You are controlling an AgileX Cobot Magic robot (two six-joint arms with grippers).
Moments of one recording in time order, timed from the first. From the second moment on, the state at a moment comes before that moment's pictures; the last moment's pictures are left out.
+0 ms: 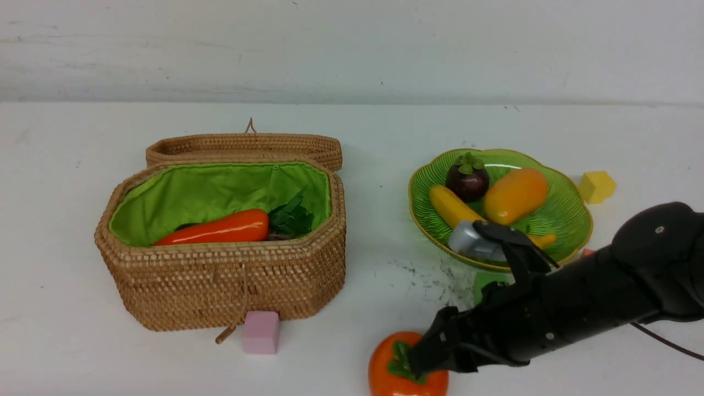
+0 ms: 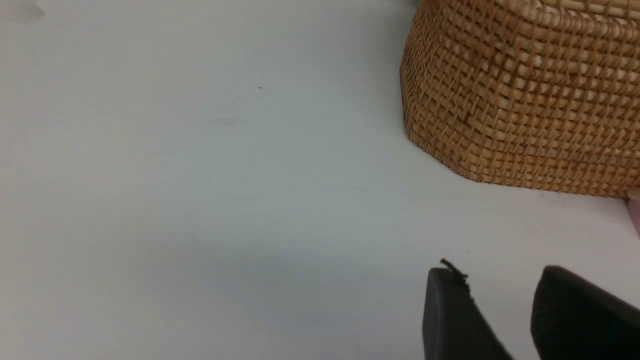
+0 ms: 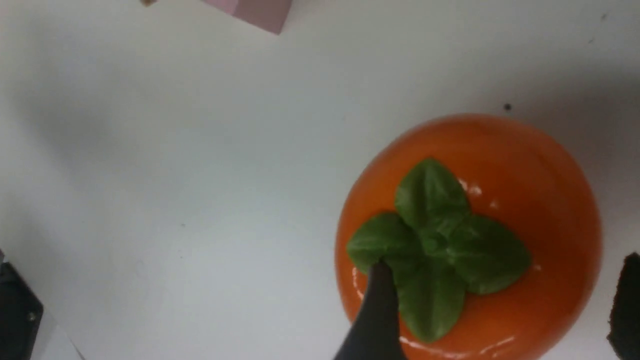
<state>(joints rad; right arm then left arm) 0.38 1.65 -0.83 1.10 0.63 -0.80 -0.01 -0.01 0.03 0.13 0.40 -0.30</state>
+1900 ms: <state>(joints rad) -0.04 2.07 -1.49 1.59 0.42 -1.24 -0.01 -0.01 0.03 0.13 0.40 -0.30</state>
